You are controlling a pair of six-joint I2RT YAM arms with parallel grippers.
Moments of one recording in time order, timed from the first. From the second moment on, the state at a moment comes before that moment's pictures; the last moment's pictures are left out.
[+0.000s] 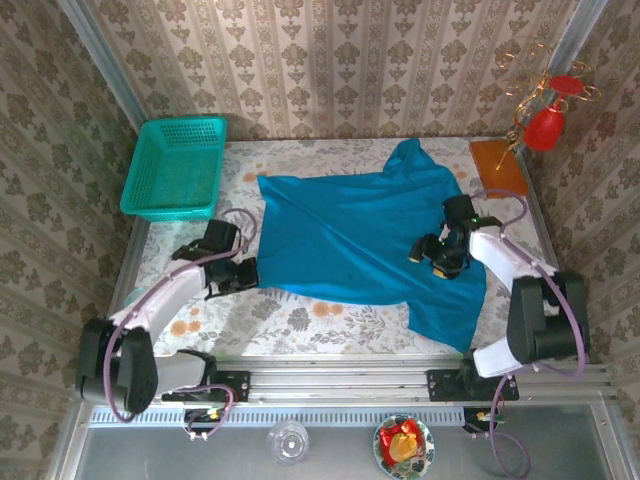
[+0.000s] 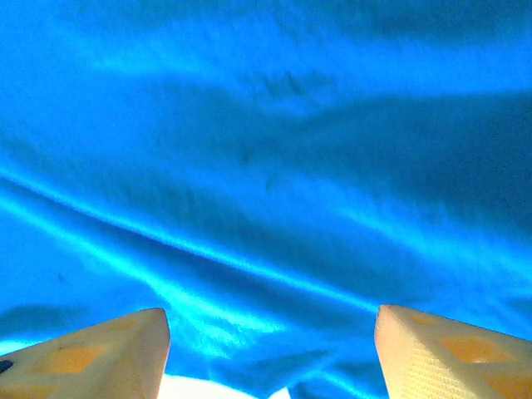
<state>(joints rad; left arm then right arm) -0.31 1.20 0.71 -0.71 0.26 -0.46 0.05 1.51 0.92 -0.72 -0.26 0.57</state>
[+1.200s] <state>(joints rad) -0.23 1.39 0.90 -0.66 0.25 -0.51 -0.29 1.57 0.83 -0.60 -0.25 0.66</state>
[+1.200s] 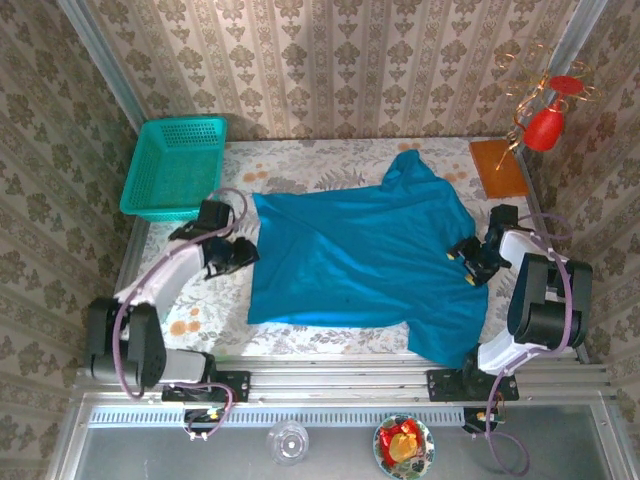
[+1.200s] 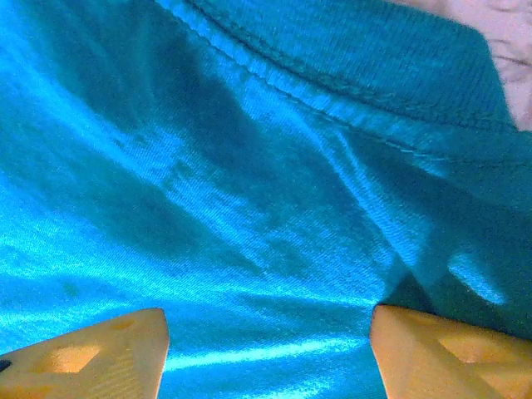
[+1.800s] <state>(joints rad) -0.25 1.95 1.40 -0.75 0.16 -0.27 -0.30 1.45 0.82 -0.65 -0.21 0.68</state>
